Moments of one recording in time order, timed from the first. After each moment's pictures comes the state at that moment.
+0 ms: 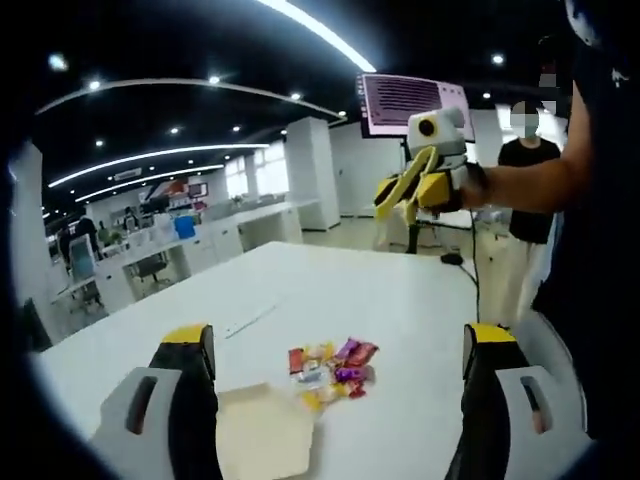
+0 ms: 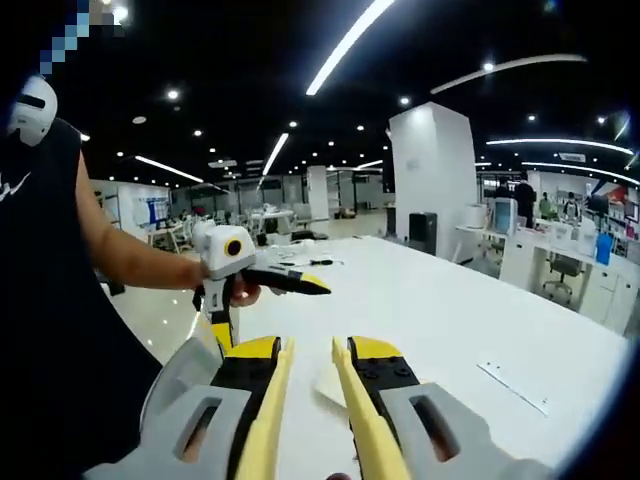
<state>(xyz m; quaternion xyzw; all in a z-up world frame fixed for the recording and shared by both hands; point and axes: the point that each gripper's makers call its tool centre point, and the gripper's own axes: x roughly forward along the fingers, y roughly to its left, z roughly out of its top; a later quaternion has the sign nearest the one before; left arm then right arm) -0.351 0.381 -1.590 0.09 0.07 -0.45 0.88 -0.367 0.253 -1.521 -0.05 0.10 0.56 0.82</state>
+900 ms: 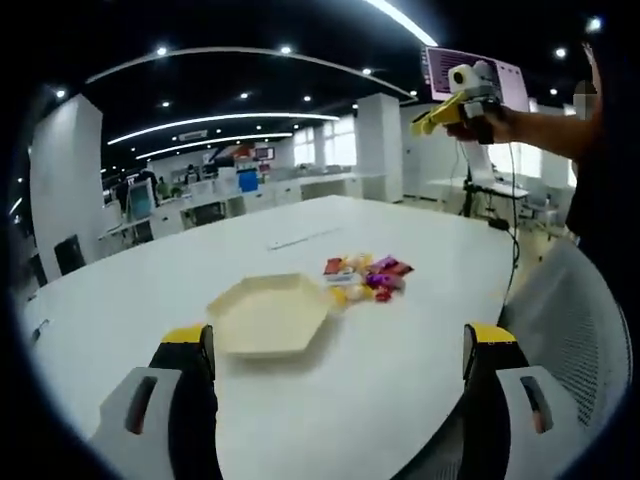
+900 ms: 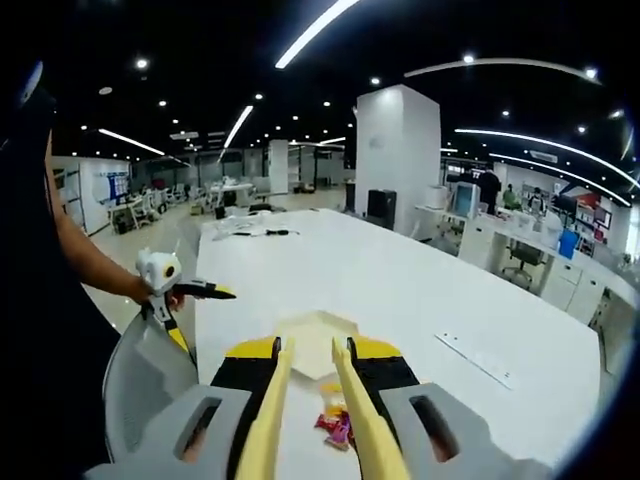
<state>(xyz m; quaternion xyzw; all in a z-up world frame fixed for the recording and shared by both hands) -0.400 0.457 -1.715 0.08 0.13 -0.36 0.92 -0.346 0.222 -1.558 -0.11 0.13 0.49 0.86</state>
